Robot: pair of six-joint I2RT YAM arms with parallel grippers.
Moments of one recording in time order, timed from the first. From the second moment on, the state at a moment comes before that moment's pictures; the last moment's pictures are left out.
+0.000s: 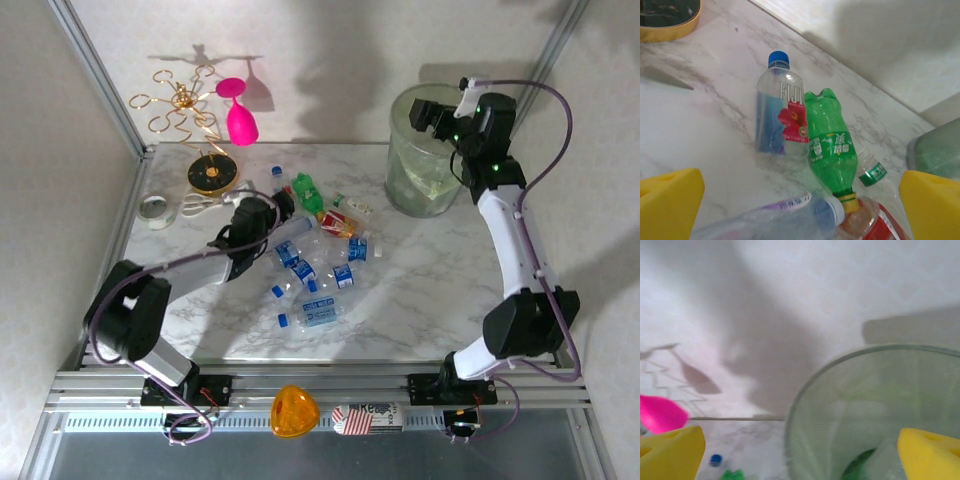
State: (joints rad) left arm -0.47 1.61 0.88 0.30 -0.34 -0.76; right arm 0.11 1.50 1.55 -0.21 -0.21 0.24
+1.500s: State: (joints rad) left arm -0.40 2.19 1.45 -0.11 -0.30 -0.56; right arm 0.34 1.35 0.94 0.09 -0.37 0.48
